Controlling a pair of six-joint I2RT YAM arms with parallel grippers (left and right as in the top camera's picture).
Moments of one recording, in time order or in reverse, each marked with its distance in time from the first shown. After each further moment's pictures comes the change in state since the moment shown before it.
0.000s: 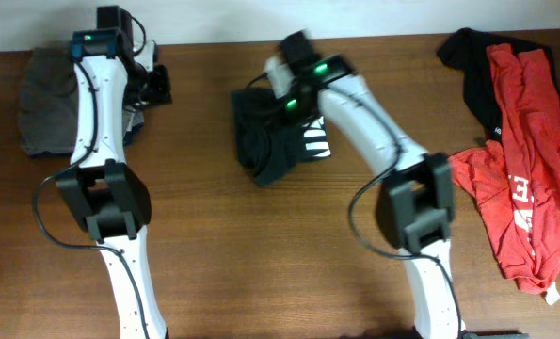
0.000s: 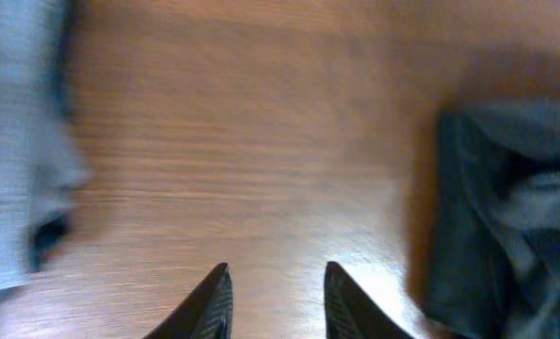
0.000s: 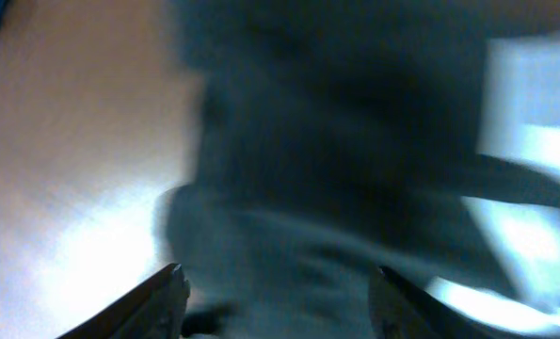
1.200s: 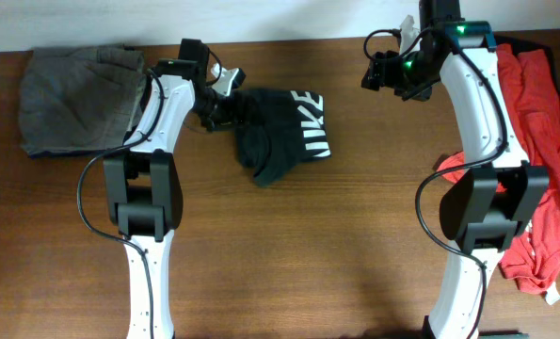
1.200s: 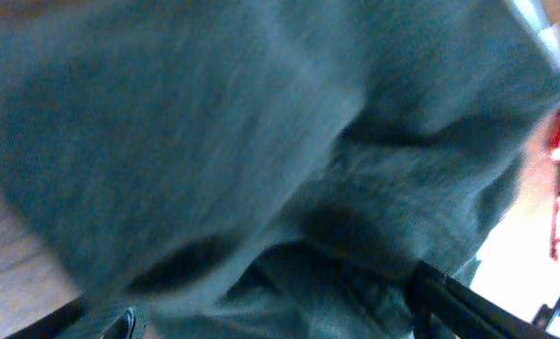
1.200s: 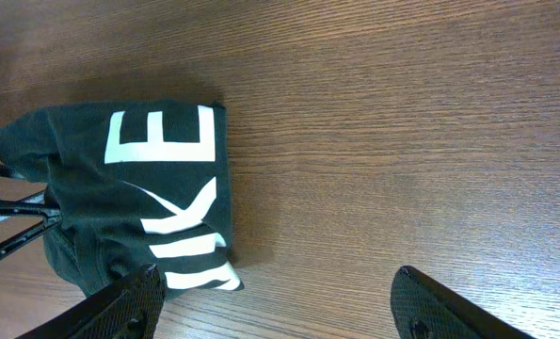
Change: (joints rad) left arm -0.199 0.000 -0.328 0.292 0.392 0.046; right arm -0.376 -0.124 0.019 -0.167 0.008 0.035
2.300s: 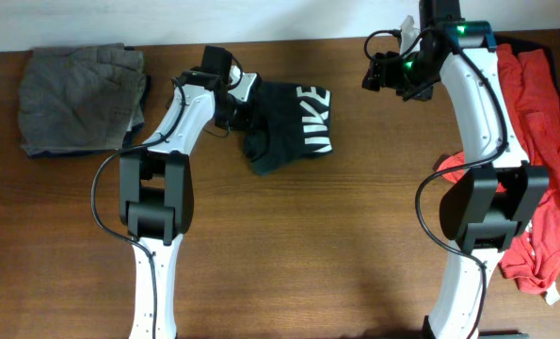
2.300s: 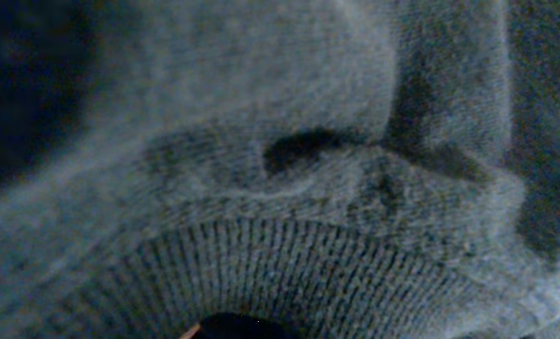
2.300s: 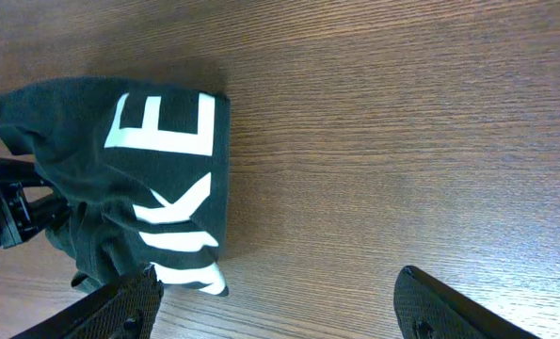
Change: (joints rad) left arm -0.078 -0.017 -0.115 0.224 -0.140 -0.006; right arm 0.000 0.000 0.000 -0.005 0.018 -0.012
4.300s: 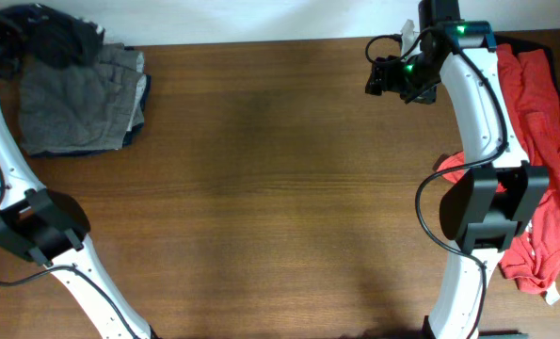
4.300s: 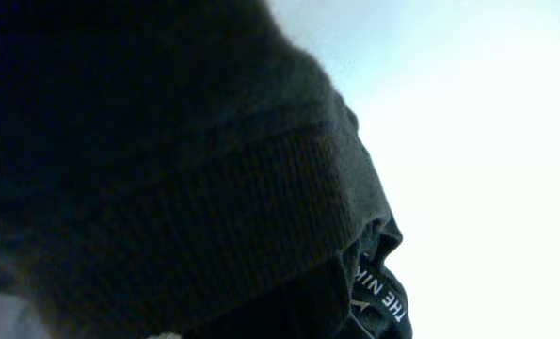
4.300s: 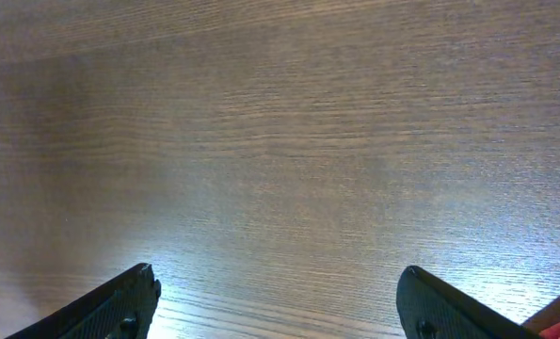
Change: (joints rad) left arm 0.696 0.017 0.709 -0.074 -0.015 -0.775; right arm 0.000 0.000 0.000 -0.040 0.047 -0.022
